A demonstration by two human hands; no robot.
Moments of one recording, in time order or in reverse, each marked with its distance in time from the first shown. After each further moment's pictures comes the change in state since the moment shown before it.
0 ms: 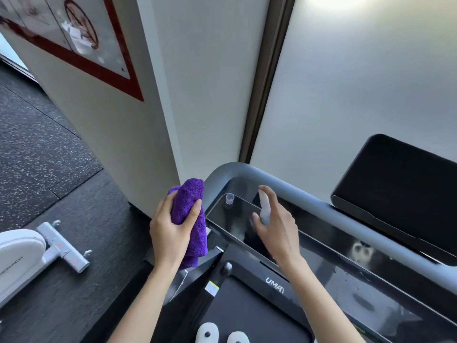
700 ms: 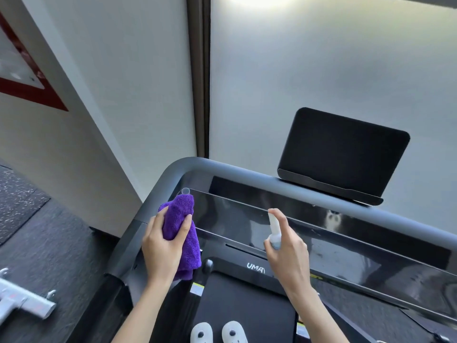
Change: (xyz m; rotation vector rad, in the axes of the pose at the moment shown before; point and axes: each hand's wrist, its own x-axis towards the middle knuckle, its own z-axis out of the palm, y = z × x) left_hand -0.050 0.004 0.034 0.021 -0.213 0.021; right_hand -0.109 0.049 -0.049 -0.021 0.266 0.257
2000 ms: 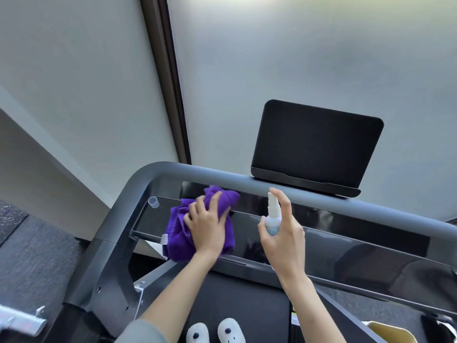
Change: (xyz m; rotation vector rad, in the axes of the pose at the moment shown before) left_hand 0.001 0.011 0.168 0.588 -0.157 0.273; right_hand 0.040 0.026 -0.026 0.224 0.159 0.034
